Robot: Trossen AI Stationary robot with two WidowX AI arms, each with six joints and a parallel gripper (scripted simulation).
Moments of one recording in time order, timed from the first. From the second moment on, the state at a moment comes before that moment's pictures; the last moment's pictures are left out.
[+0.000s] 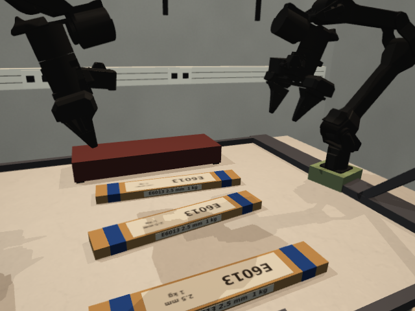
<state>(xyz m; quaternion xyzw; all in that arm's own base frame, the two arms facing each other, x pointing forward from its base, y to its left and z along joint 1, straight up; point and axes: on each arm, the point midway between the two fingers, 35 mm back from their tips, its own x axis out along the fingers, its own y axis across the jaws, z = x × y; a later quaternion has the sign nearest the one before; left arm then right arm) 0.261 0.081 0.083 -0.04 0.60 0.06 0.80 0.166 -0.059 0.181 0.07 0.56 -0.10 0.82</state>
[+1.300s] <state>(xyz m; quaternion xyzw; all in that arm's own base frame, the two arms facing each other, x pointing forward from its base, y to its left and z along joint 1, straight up) 0.365 0.096 0.087 -0.04 0.60 0.05 0.79 0.124 -0.049 0.197 0.07 0.56 -0.10 0.82</state>
